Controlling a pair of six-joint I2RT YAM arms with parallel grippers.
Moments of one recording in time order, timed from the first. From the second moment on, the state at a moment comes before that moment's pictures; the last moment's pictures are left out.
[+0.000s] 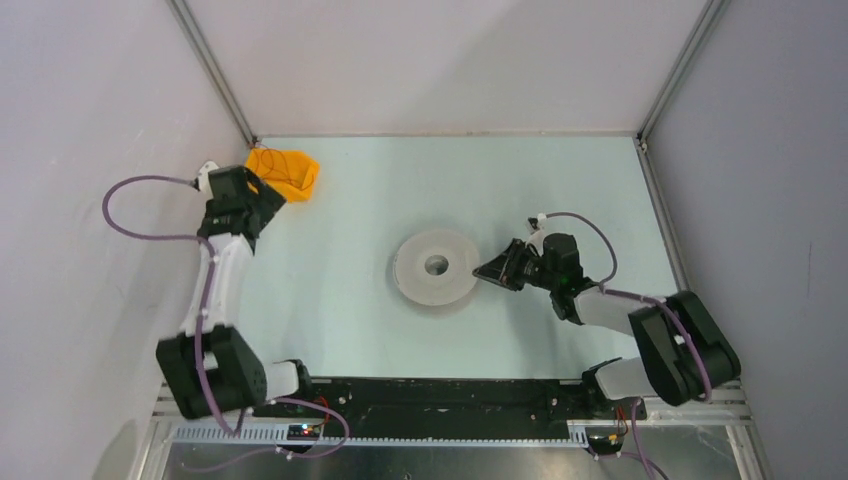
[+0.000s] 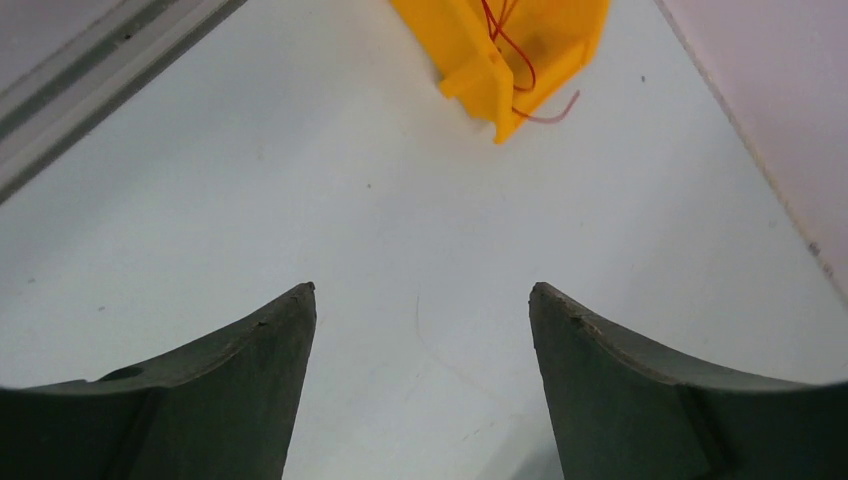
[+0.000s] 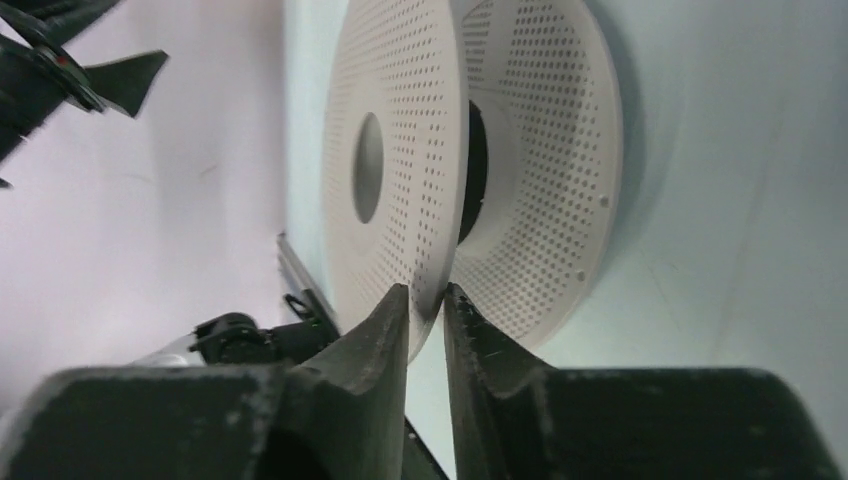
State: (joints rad) left arm 0.19 1.20 1.01 -0.43 -0.18 -0.58; right arm 0.39 1.42 0.41 0.63 -0.56 1.00
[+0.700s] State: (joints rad) left arm 0.29 2.01 1.63 -0.38 -0.06 -0.91; right arm 0.30 1.11 0.41 0.27 -0.47 0.81
